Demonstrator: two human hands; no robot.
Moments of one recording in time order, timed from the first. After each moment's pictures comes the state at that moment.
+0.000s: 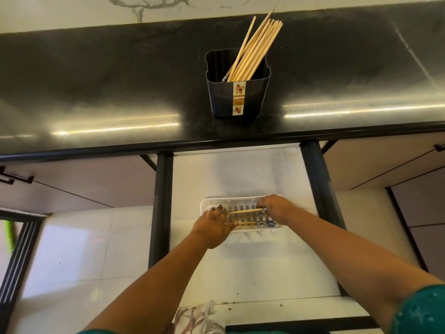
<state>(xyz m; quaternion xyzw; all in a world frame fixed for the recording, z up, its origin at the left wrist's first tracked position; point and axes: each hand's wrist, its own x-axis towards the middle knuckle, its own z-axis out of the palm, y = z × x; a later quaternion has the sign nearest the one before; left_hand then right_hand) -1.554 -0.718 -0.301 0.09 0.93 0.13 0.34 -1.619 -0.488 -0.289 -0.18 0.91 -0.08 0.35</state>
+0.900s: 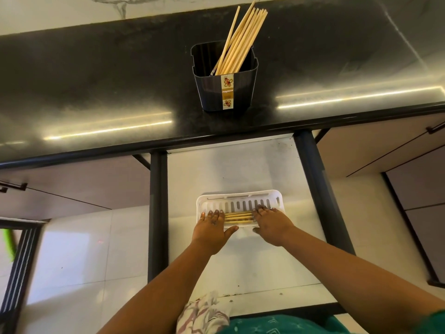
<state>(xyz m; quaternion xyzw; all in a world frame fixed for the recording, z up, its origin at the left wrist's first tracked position) -1.527 -0.711 -0.326 0.09 0.95 0.06 0.31 -1.546 -0.493 -0.316 -0.20 0.92 0.02 0.33</state>
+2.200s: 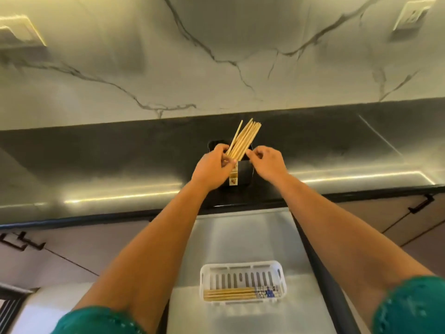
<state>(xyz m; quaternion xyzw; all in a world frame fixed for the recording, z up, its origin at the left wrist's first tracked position) -1.739 -0.702 -0.048 0.10 0.92 0.37 -0.07 -1.772 -0.522 -0.067 -0.02 0.93 -0.37 -0.09</state>
